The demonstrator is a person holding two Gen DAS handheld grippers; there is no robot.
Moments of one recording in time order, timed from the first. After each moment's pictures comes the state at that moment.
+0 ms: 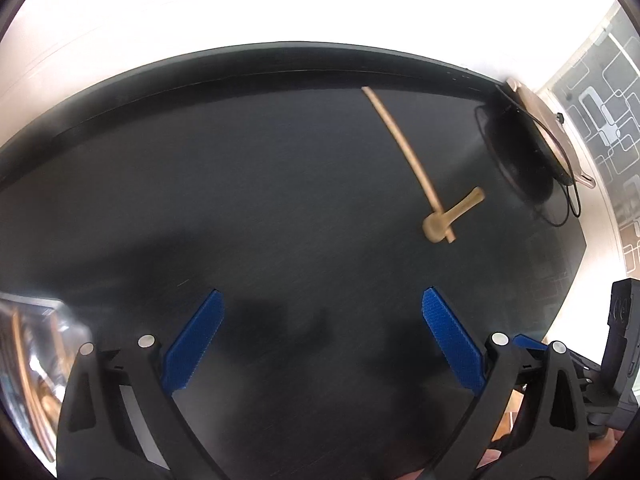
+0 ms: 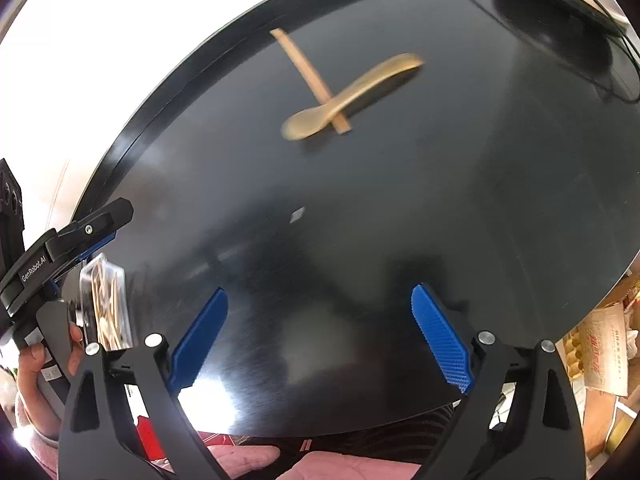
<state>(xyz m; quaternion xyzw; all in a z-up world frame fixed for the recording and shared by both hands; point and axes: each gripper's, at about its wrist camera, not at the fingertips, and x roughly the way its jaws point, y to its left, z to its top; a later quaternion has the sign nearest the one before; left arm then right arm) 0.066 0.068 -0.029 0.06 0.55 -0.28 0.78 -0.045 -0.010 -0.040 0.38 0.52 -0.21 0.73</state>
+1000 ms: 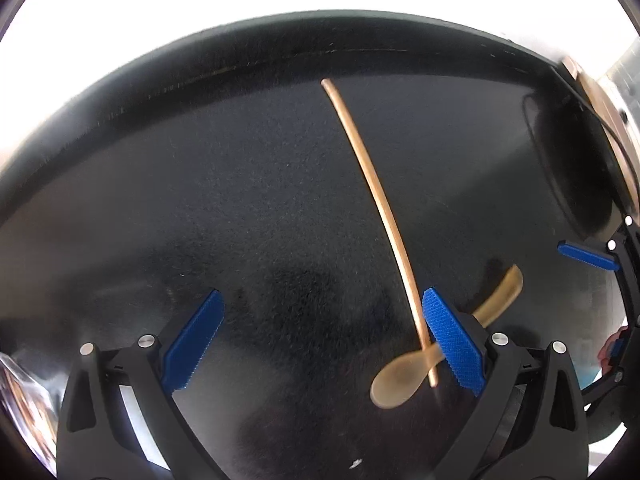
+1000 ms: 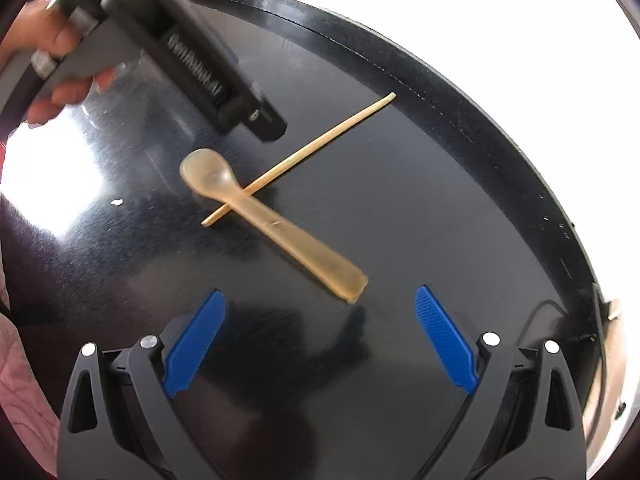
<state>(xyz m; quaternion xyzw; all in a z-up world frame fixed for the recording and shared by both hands) 0.134 -0.094 -0.086 0.11 0.59 -0.20 0.78 0.024 -0.099 -0.065 -0.16 0.53 0.10 0.83</state>
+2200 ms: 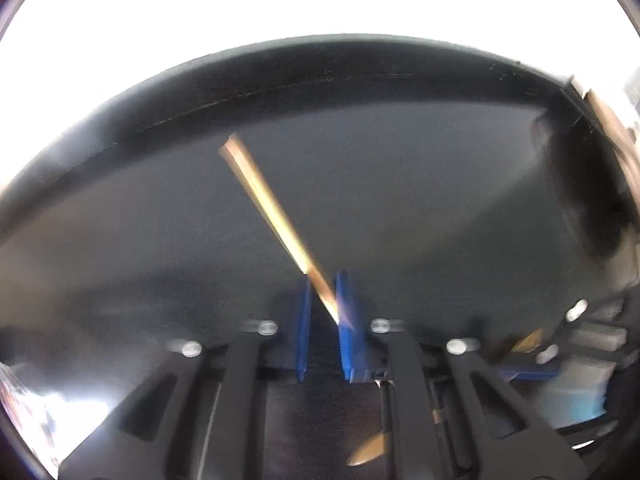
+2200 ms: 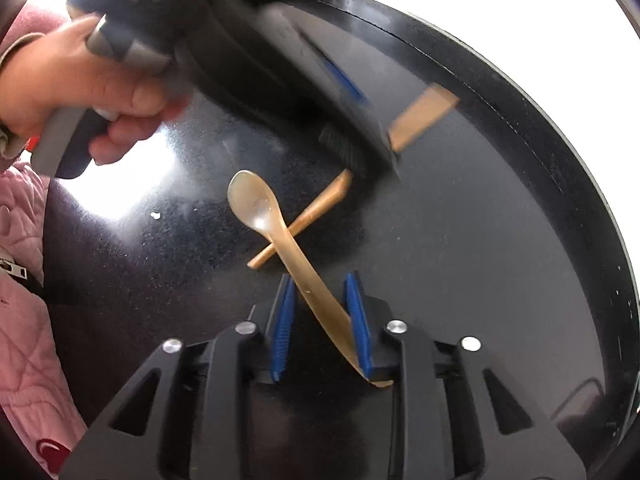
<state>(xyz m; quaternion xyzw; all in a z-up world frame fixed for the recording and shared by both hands) 0.139 -0.104 -0.088 0.08 0.56 -0.20 0.80 0.074 -0.092 -0.082 -0.14 0.54 0.24 0.80</state>
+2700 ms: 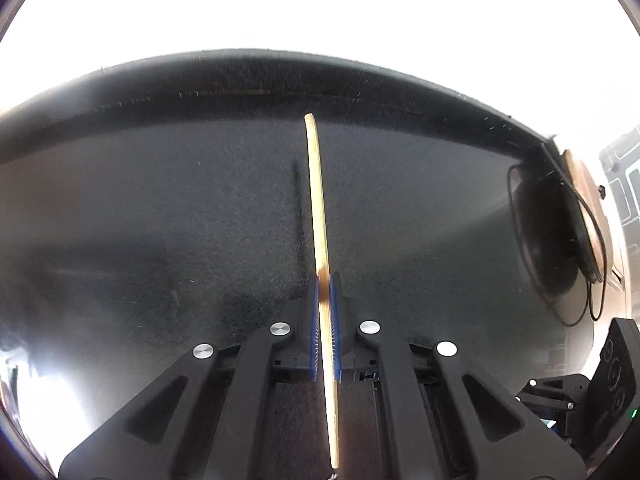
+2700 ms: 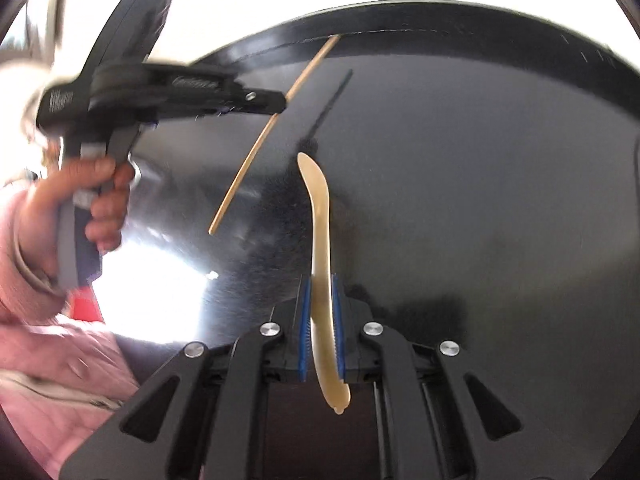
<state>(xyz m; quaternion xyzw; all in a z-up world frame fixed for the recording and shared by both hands) 0.124 -0.042 -0.059 -0.01 0.54 -0.21 0.81 0.027 -0.144 -0.076 0.23 0.53 0.10 0.81</state>
